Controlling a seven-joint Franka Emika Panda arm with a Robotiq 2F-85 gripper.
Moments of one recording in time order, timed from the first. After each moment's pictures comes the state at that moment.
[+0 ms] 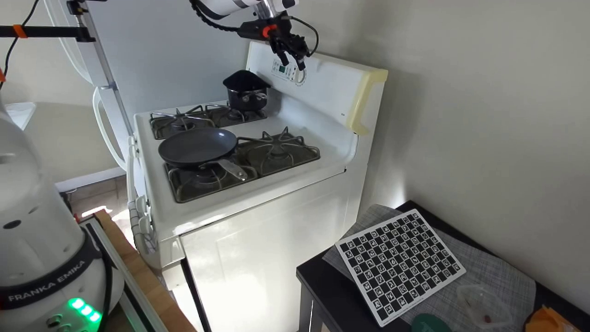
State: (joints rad) arm 0.10 0.16 0.08 -1.88 -0.36 2.45 0.60
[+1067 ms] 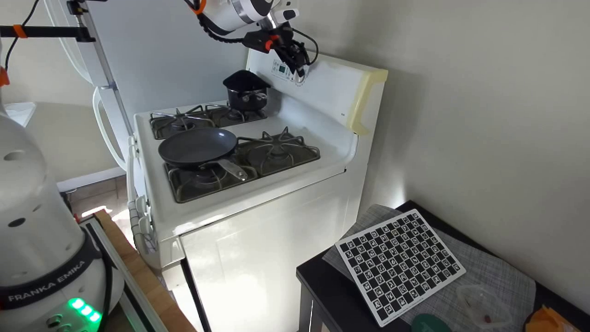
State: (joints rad) arm 0.16 0.23 0.02 -1.86 -0.41 2.58 0.71
